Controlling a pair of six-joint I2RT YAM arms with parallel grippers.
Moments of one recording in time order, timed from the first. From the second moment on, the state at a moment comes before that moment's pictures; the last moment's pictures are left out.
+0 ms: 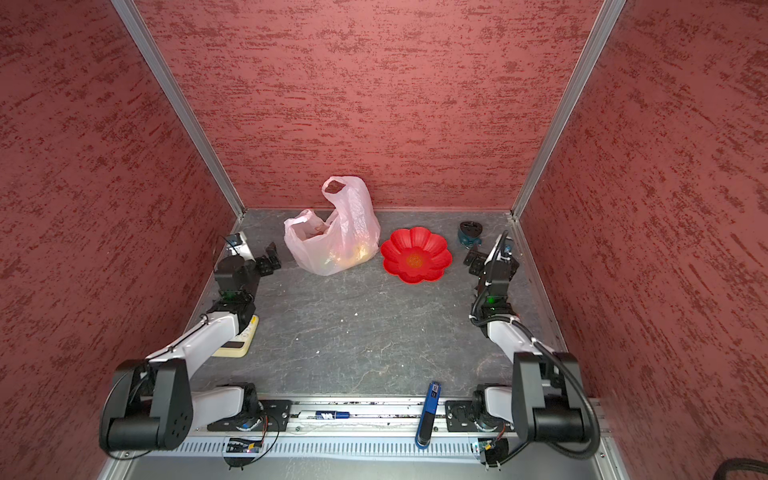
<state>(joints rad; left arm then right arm) 0.05 1.18 0.60 0.40 -0.15 -0.25 -0.03 1.20 0.56 0.54 0.32 0.28</state>
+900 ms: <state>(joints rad) 0.02 1.14 1.02 -0.36 0.11 -0.44 0.08 1.33 1.03 -0.34 0.07 0.56</state>
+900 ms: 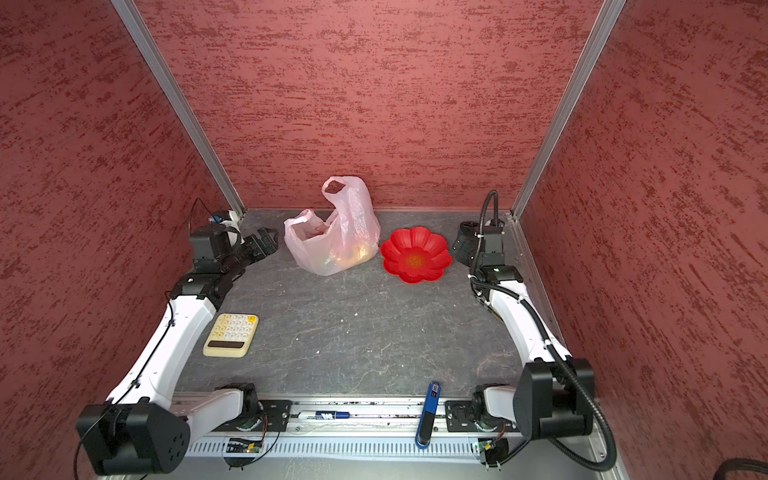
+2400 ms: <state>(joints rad) -0.08 1.08 1.08 -0.56 -0.05 -0.40 0.13 1.82 1.12 -0.27 -0.08 0.67</state>
